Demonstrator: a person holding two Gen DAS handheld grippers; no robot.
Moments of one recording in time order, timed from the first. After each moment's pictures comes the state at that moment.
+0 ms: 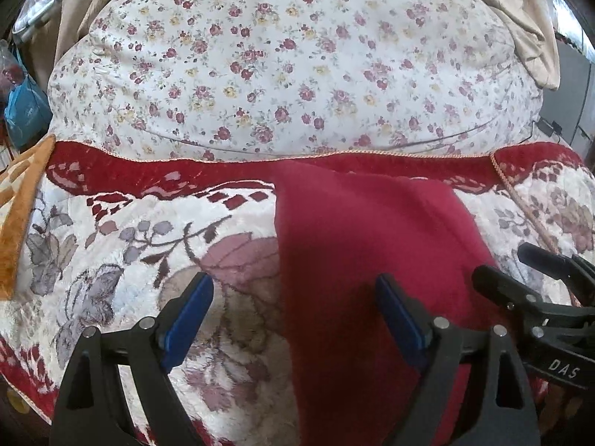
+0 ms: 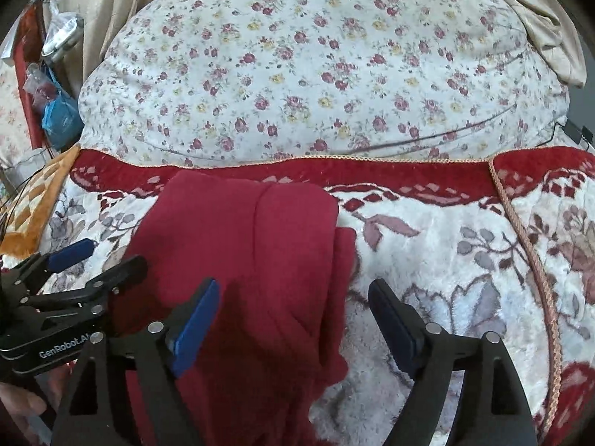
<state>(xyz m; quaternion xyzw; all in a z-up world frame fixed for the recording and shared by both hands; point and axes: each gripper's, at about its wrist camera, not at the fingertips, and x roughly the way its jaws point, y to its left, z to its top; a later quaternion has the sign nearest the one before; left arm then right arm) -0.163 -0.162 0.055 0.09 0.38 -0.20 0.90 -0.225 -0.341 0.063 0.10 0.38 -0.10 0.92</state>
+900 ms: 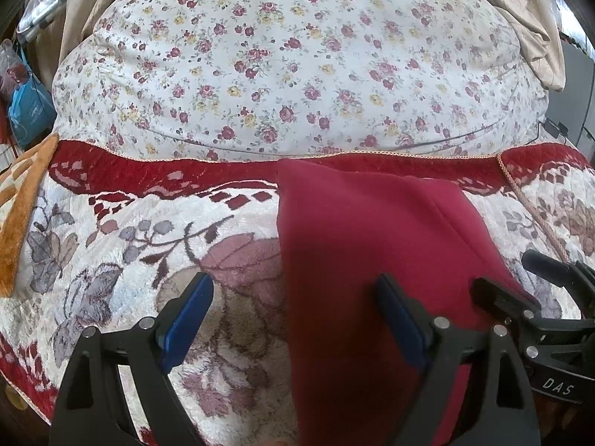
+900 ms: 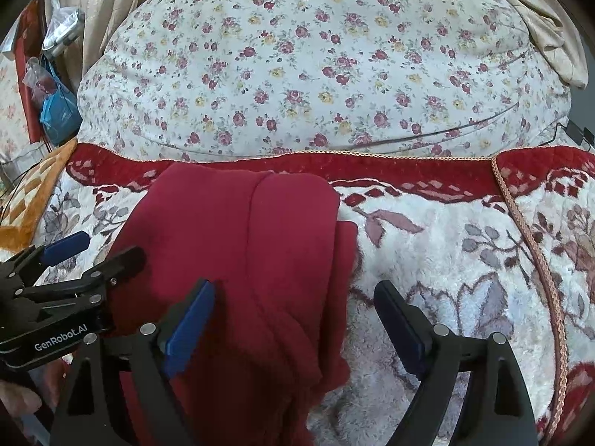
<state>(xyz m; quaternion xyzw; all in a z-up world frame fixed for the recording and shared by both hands) -0.160 -0.164 0.048 0.09 0.37 -0.19 0.90 -0.225 -0.338 0.054 0.10 0.38 -0.09 0.92</state>
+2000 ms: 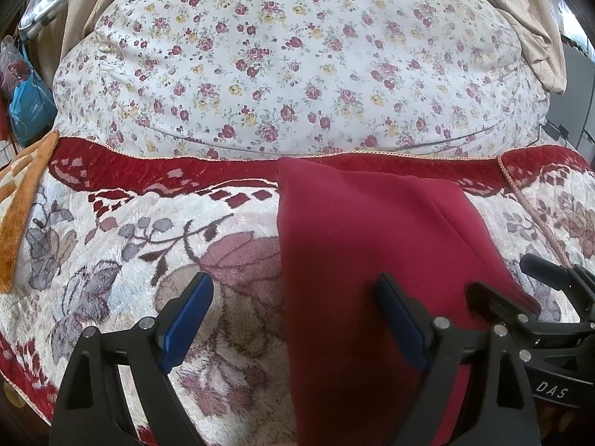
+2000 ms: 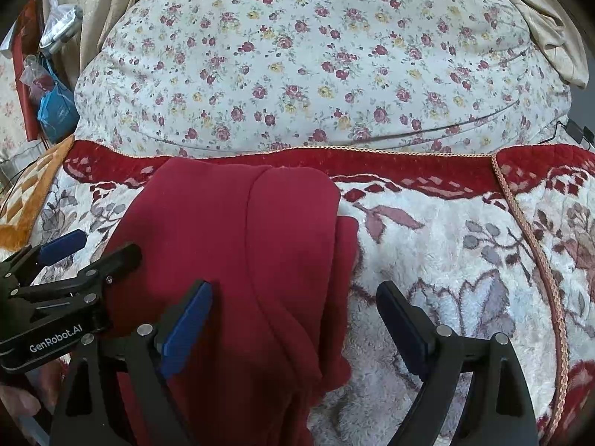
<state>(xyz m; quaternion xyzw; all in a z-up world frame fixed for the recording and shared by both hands) -0.160 -0.163 0.048 0.09 0.37 -0.19 0.90 -0.222 -0.340 0.052 0.09 0.38 -0.09 0.91</state>
